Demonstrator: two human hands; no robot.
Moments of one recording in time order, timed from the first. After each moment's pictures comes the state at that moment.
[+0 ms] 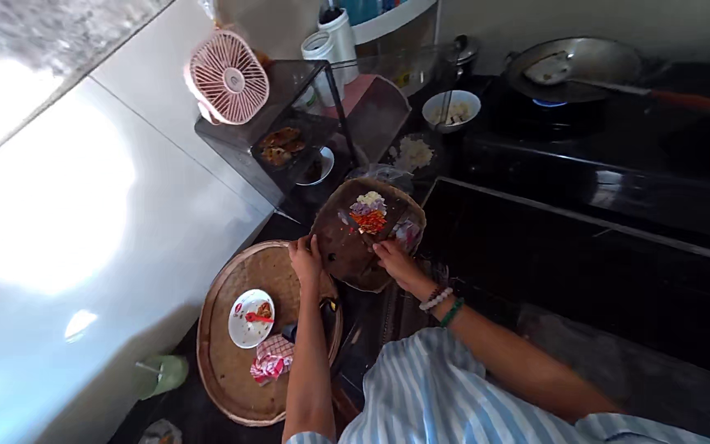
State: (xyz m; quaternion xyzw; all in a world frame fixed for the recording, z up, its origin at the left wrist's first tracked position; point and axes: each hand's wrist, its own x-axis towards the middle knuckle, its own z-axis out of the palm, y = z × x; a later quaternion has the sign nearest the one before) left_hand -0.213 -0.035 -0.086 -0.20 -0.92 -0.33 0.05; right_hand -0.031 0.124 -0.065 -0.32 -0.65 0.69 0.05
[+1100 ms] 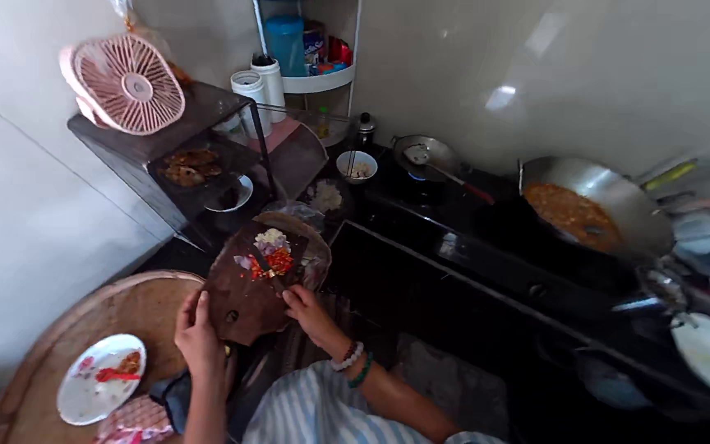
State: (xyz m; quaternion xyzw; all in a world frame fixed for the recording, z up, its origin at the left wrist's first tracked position) left_hand -0.113 -0.048 -0.043 -0.02 -0.65 -0.76 0.02; right_hand 0.015 0.115 -0.041 -0.24 -0.61 0.75 0.10
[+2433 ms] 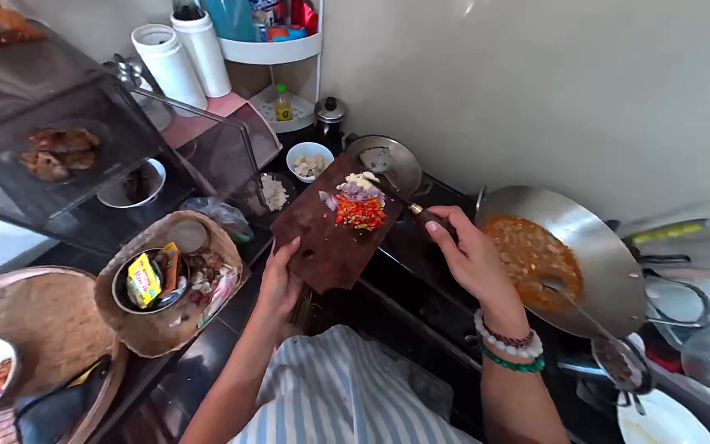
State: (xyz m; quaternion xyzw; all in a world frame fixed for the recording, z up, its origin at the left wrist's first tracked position) left_hand 0.045 0.311 0.032 -0.03 -0.39 -0.84 -0.38; right_hand 0.248 0.538 0.119 -0.26 -0.89 0.28 0.24
